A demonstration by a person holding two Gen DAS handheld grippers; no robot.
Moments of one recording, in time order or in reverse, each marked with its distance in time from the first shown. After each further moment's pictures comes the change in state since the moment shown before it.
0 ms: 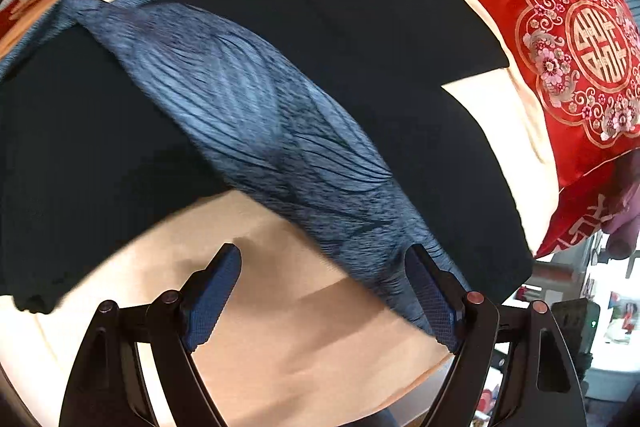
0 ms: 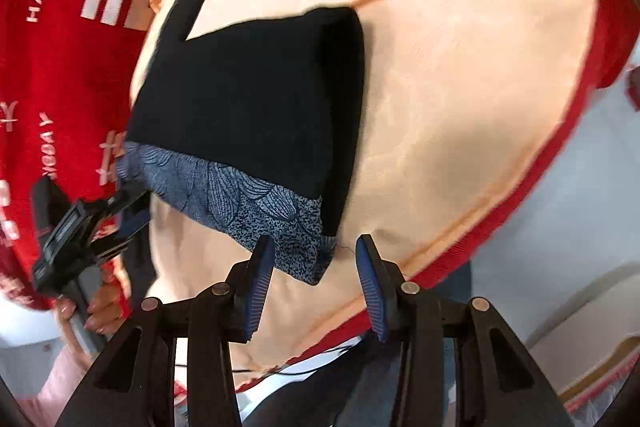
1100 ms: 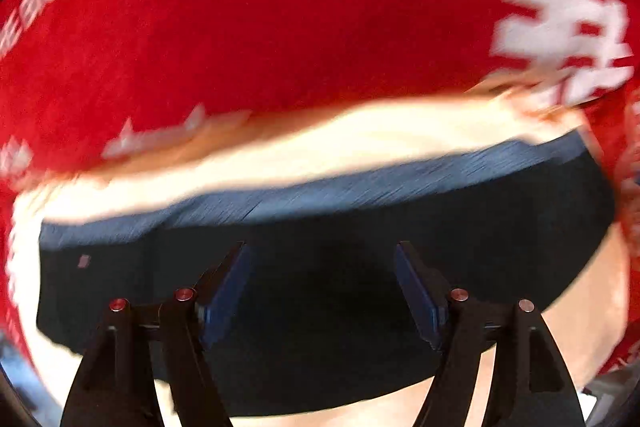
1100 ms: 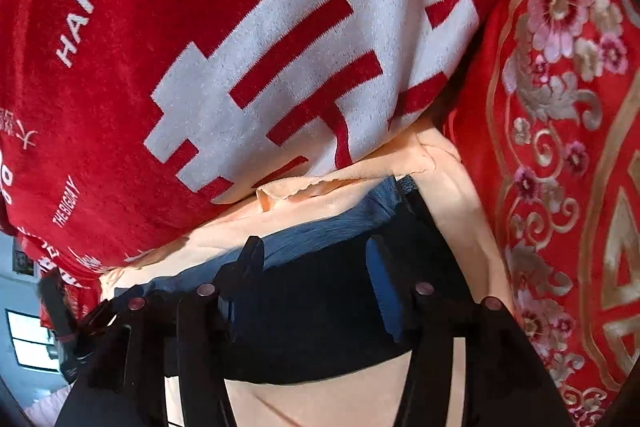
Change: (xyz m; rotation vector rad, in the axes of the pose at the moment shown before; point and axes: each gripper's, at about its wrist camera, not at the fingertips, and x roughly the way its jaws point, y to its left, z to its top) left arm -0.070 0.049 0.105 -0.139 -0.226 0.455; right arm -0.018 0.244 0.298 -0.538 -0.101 -0.127
